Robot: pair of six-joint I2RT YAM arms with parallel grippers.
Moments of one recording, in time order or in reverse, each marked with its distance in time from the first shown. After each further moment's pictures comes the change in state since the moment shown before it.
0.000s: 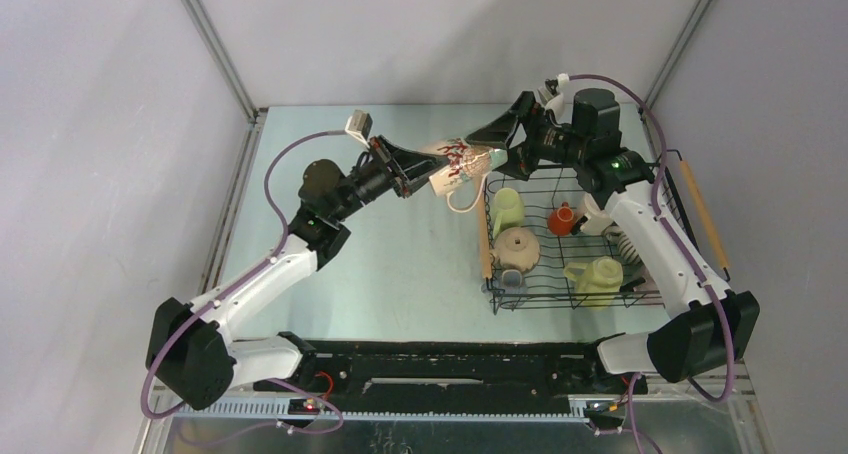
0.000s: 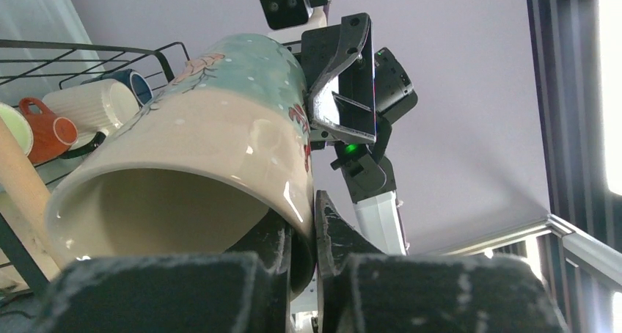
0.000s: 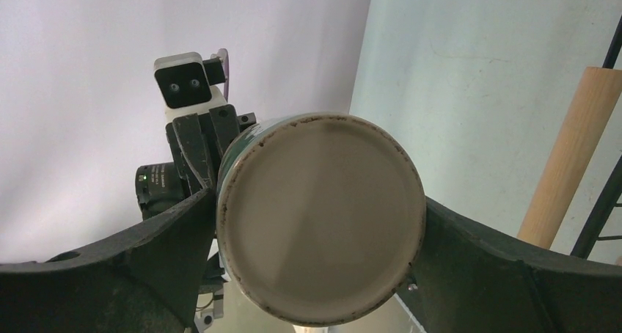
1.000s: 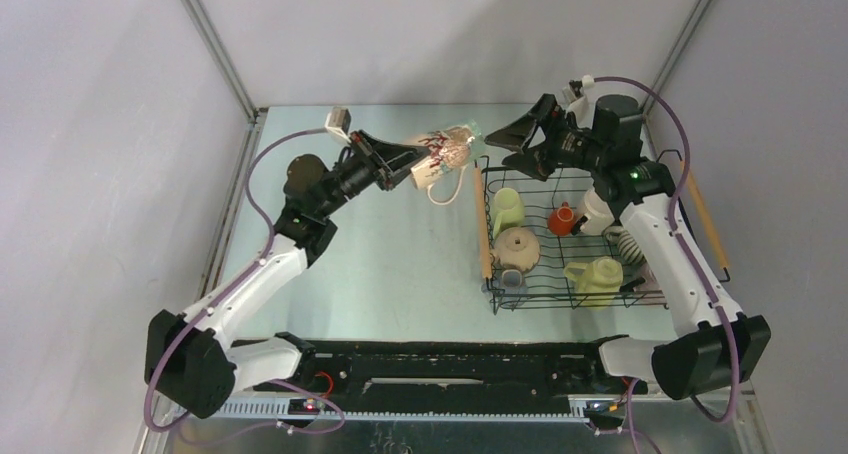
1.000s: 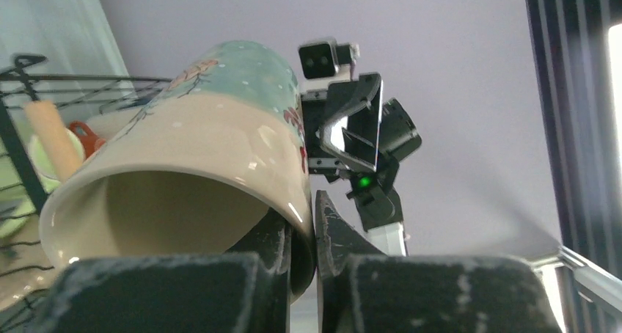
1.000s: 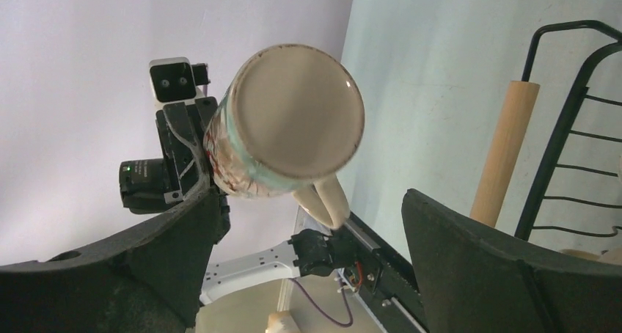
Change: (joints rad) left arm 0.081 -0.024 0.000 -0.042 0.009 -0.013; right arm -0.063 -0.076 -0.049 -0.009 0.029 -0.061
